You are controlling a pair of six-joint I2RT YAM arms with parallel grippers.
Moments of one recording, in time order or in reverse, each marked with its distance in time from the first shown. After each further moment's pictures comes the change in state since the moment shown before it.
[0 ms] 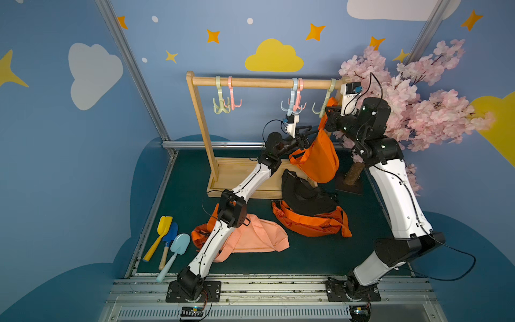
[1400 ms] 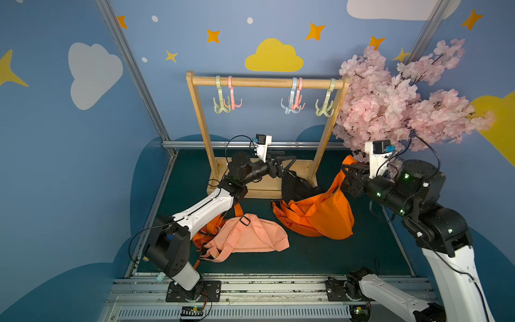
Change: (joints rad) left arm -0.004 -1.182 -1.545 0.032 -0.043 0.042; right arm 0.120 -0.695 -0.594 -0.370 0.006 0.151
